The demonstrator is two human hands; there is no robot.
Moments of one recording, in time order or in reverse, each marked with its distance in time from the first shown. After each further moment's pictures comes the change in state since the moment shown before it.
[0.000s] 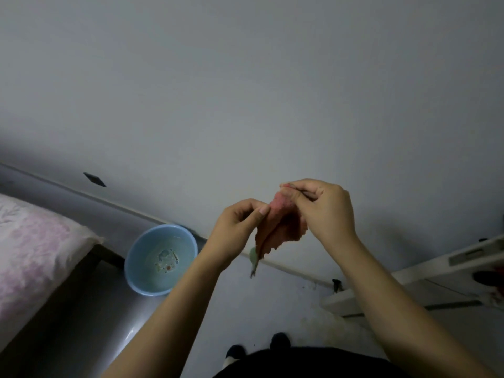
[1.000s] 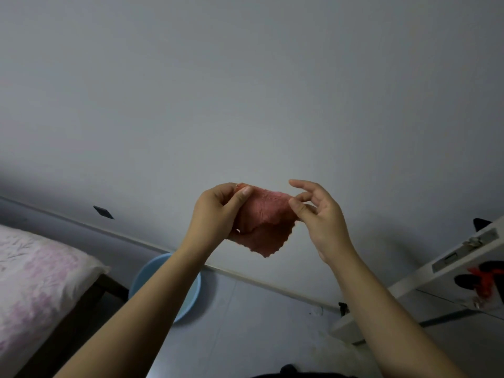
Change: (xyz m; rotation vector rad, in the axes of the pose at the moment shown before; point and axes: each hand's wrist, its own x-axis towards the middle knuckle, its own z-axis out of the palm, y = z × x) left_hand 0.003 0.075 0.008 0.314 0.237 0.151; right_hand -0.011 0.009 -0.036 0.470 -0.030 -0.034
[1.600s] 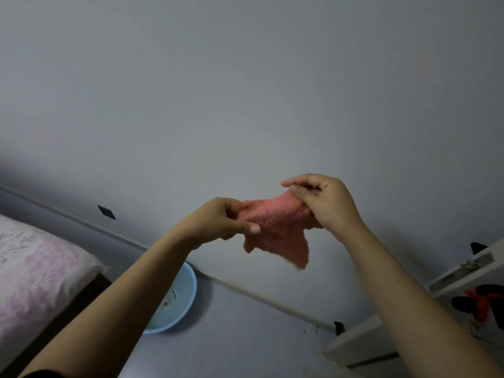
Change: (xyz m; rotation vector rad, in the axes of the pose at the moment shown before) left_hand 0.015 -0.009 -0.038 0.072 -0.545 -0.164; right_hand 0.031 -0.052 -0.002 -0.246 -0.173 -0.114
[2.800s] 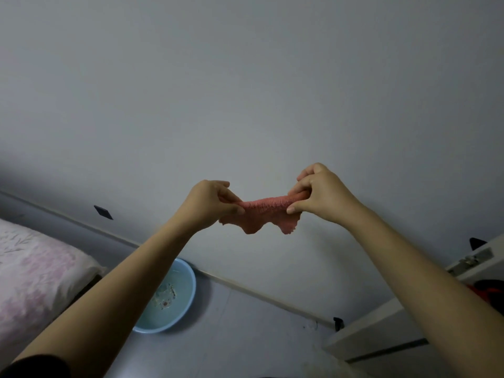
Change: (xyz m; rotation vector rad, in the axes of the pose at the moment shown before) left_hand 0.012 0.006 -0.014 0.370 0.377 0.032; right_hand 0.028 0.013 -0.011 -0.623 -0.188 0.068
